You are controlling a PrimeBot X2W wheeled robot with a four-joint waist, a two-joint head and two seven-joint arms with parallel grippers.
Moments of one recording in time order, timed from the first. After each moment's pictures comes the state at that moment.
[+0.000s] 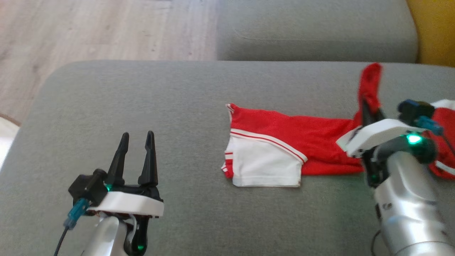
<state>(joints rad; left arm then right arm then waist) -0.20 0.08 -0.22 0.36 -0.45 -0.13 -0.25 -0.58 -0.07 -0.10 0.89 0.16 0.13 -0.14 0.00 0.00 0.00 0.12</state>
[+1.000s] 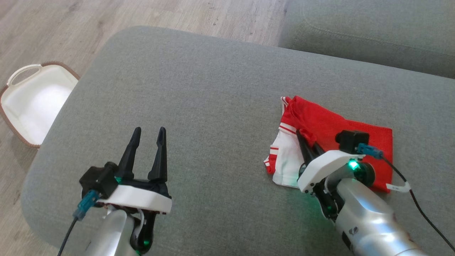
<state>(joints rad) -0.25 0.10 -0.29 0.39 -0.47 -0.13 -0.25 -0.57 -0.06 0.56 1.03 0.72 0.13 -0.24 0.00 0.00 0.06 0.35</state>
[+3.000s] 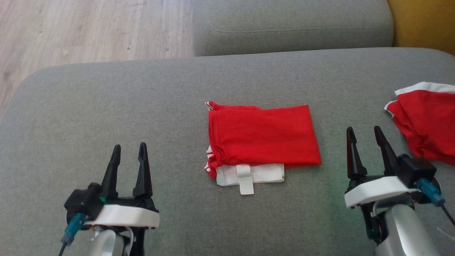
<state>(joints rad) -0.12 0.05 -0.13 0.32 -0.37 -0.12 -0.25 -0.17 -0.05 0.00 0.42 0.15 0.13 -0.25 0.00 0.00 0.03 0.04</state>
